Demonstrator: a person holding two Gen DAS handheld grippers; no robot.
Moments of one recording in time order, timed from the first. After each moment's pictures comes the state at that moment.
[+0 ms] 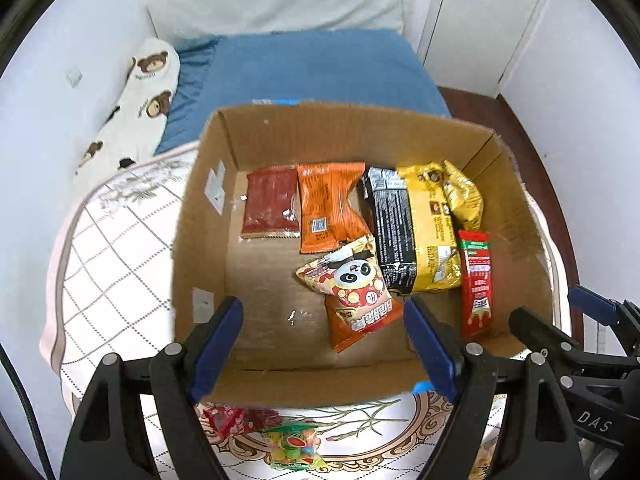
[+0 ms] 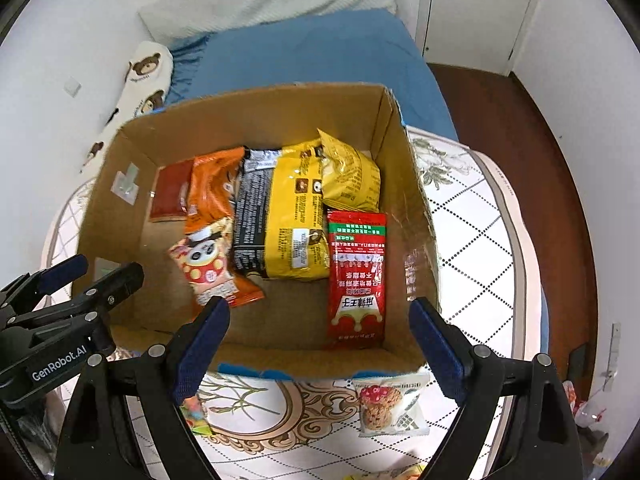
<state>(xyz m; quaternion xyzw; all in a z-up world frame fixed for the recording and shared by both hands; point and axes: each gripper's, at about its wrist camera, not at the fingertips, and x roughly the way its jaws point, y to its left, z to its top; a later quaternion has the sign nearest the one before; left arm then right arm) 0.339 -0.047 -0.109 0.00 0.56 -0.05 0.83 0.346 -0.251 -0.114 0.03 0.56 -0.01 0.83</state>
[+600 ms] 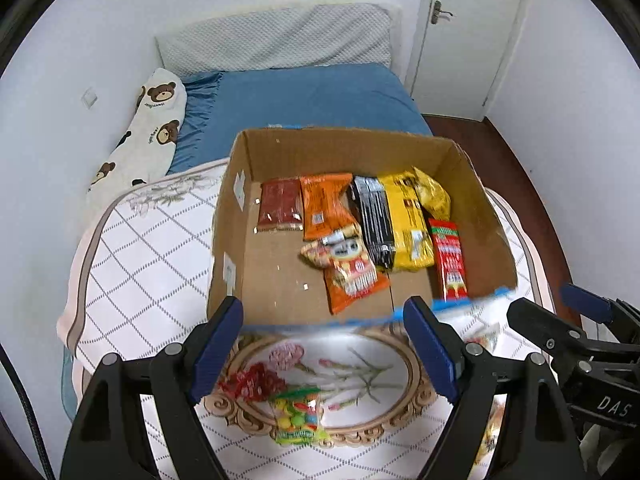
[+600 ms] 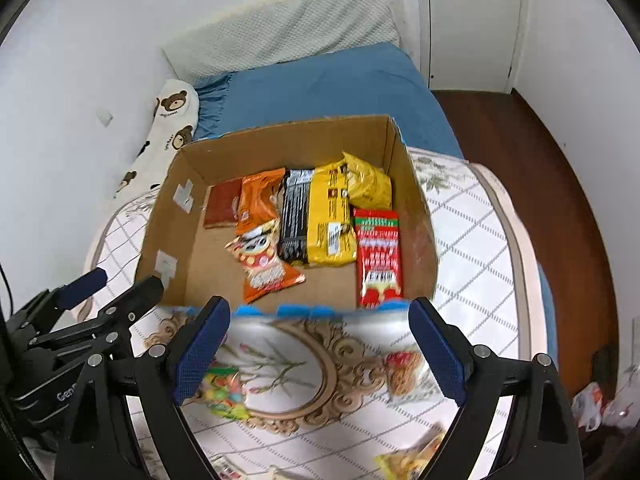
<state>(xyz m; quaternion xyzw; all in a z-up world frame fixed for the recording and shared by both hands) 0.255 -0.037 -0.068 0.01 0.51 -0.06 0.86 0.258 -0.241 -0.070 0.07 0.51 0.02 0.86</state>
